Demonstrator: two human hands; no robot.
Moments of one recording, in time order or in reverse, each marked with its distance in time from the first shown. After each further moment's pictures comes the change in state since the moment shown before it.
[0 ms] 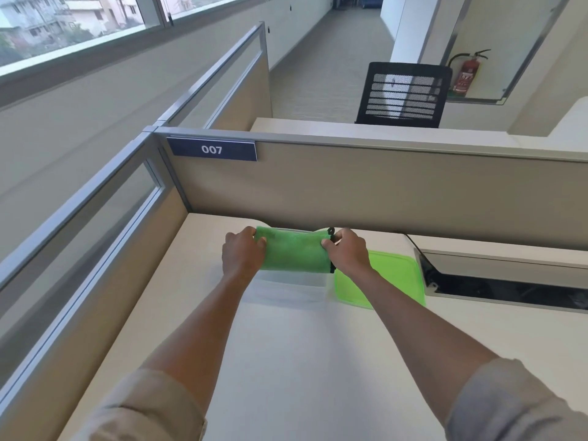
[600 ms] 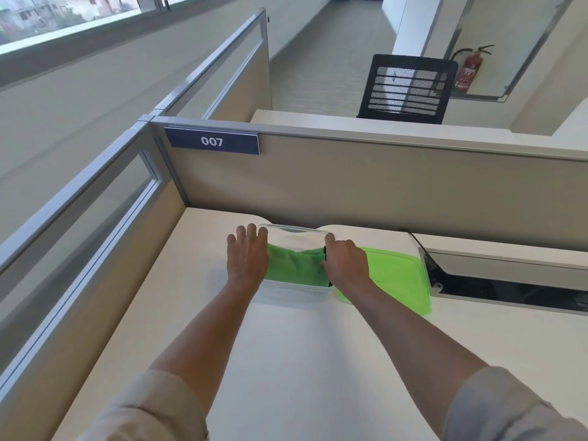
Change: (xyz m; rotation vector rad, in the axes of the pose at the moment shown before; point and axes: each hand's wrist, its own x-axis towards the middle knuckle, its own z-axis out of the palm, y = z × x) left_hand -0.007 -0.003 0.010 0.712 0.061 0.353; right_hand -0.010 0.004 0.026 -0.754 -0.017 -0.326
